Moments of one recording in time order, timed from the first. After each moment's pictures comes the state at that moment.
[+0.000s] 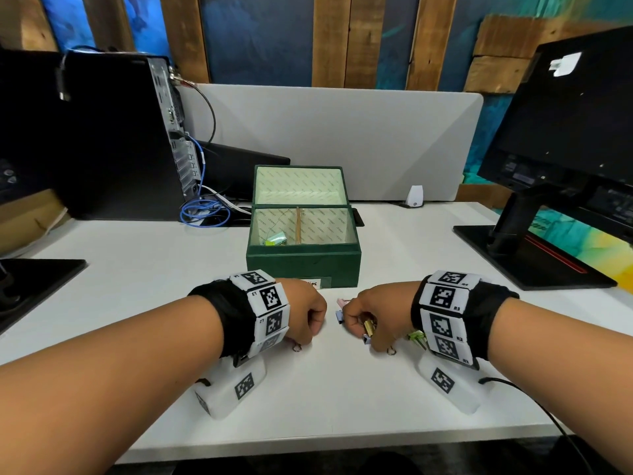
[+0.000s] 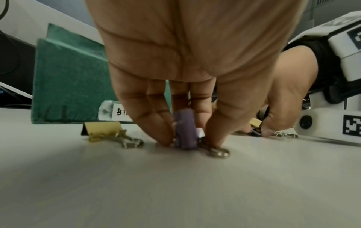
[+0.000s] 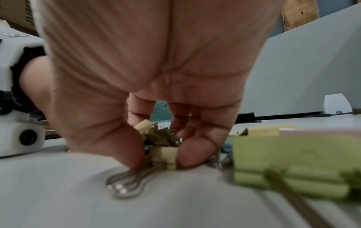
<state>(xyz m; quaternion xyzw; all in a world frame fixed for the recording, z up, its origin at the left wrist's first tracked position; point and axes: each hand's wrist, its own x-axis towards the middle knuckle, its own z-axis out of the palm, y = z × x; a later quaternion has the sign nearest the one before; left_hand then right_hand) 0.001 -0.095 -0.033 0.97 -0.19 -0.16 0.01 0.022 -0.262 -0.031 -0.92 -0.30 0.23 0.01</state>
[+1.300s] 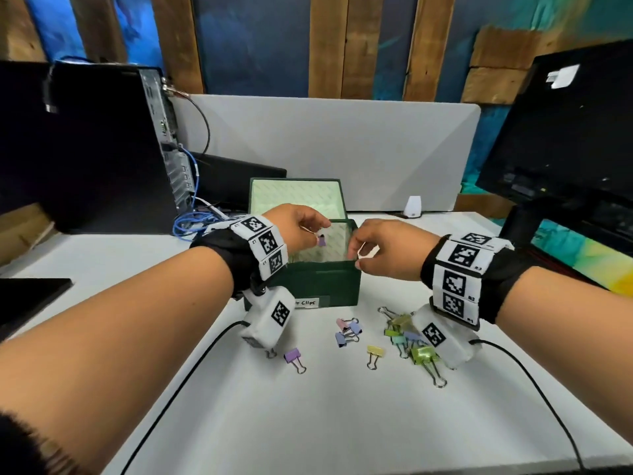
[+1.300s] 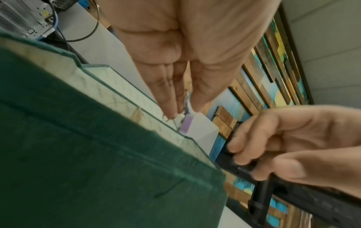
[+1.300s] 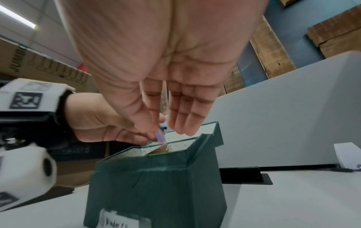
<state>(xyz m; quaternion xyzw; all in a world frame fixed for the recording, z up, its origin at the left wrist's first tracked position) 0.070 -0.080 0.024 0.93 -0.10 0.07 0.35 0.060 -0.265 0.030 -0.95 -0.27 -0.02 0.14</state>
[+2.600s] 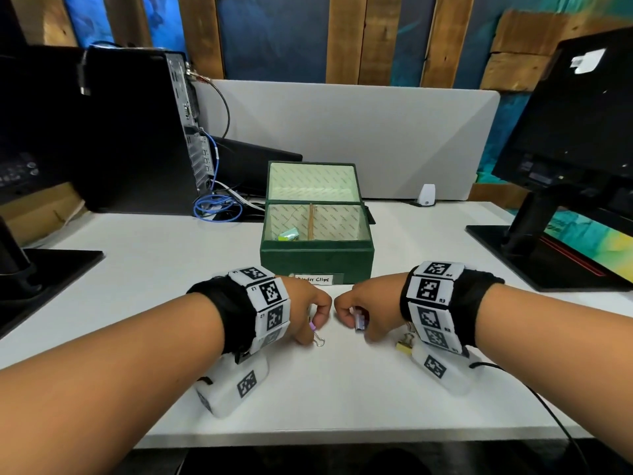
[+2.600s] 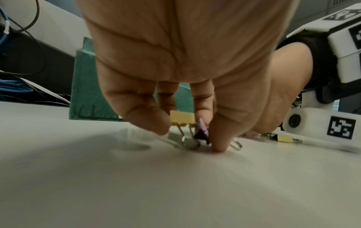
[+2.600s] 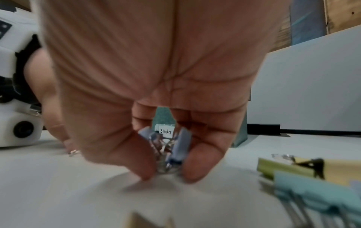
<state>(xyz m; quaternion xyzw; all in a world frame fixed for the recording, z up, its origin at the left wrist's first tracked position) -0.007 -0.082 -0.034 0.97 -0.16 -0.15 0.01 0.023 -0.232 -0.026 -0.91 -0.34 0.21 -0.09</state>
